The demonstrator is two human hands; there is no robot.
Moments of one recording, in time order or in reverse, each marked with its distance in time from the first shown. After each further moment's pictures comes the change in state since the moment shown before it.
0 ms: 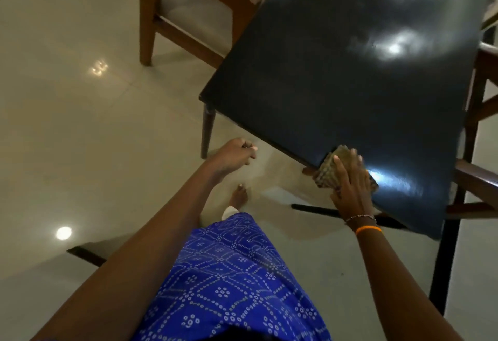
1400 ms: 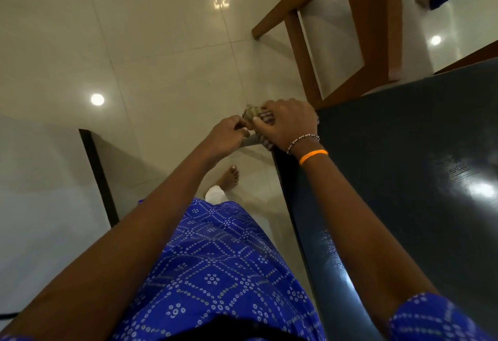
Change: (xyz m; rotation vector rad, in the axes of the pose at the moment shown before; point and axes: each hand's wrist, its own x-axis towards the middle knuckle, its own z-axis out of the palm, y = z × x) left_hand 0.040 -0.017 -0.091 -0.479 0.613 -0.153; right_hand 0.247 -0.280 -0.007 -0.175 -0.151 -1.018
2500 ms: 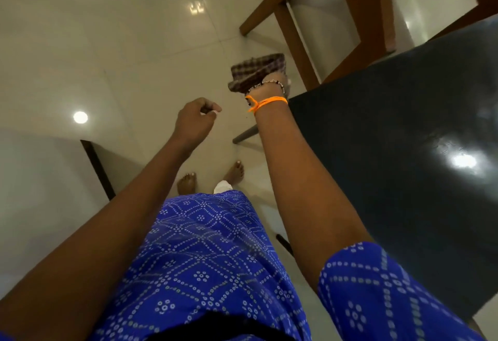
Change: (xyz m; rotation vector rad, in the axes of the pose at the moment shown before) left_hand -0.033 -0.057 -0.082 0.026 0.252 0.180; right_hand 0.029 -0.122 -0.063 1.853 0.179 1.339
